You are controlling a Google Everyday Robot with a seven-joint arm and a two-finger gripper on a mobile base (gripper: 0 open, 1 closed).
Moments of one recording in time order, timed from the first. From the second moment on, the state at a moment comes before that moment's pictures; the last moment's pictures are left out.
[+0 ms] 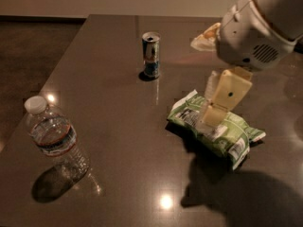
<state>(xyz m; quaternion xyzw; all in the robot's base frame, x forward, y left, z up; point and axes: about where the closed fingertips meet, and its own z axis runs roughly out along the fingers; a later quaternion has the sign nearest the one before) 0.419 -0.085 0.986 -0.67 0.69 0.10 0.24</state>
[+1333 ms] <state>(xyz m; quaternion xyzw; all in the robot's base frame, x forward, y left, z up) 0.381 0.058 0.949 -0.68 0.65 0.20 0.25</state>
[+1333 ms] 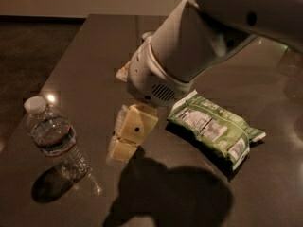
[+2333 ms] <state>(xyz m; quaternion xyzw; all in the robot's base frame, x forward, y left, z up) 0.353 0.130 0.938 -0.66 0.64 0.27 0.27</state>
